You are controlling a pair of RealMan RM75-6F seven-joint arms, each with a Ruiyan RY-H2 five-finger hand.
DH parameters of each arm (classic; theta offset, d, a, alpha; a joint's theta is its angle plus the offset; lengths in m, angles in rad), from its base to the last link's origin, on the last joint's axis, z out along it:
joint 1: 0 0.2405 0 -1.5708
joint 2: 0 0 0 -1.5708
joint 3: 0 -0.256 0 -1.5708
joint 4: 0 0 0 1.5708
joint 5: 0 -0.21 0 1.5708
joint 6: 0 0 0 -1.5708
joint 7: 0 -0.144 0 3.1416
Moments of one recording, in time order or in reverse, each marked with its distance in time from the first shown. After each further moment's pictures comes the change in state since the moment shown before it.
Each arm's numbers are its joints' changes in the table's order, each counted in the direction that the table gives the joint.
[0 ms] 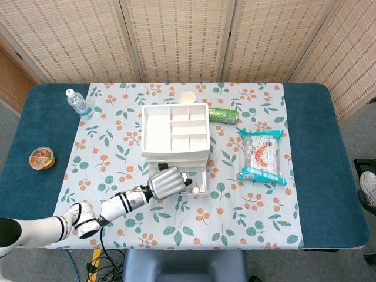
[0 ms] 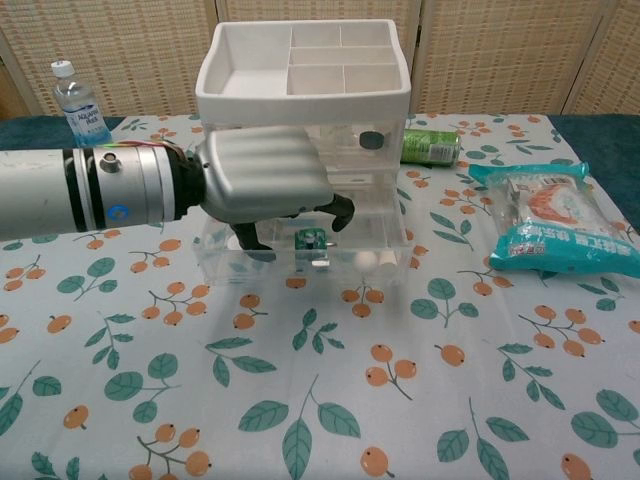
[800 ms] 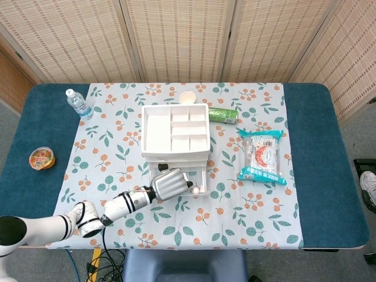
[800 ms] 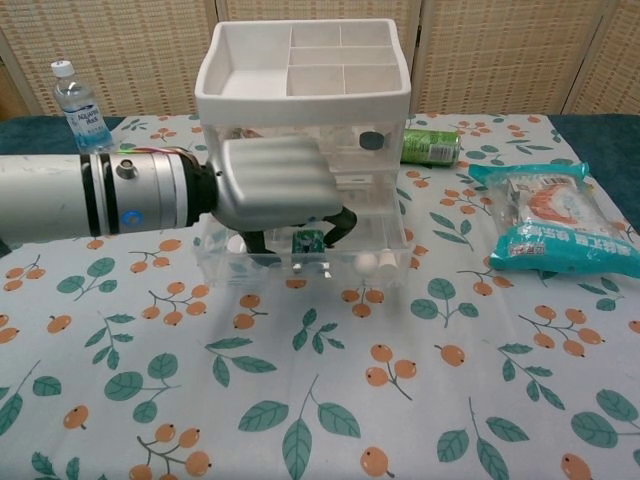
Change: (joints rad) left arm -0.029 -0.024 -0.012 -0.020 0.015 -0.018 0.012; right arm -0.012 0.006 -0.005 -0.004 -0.008 0.015 -0.006
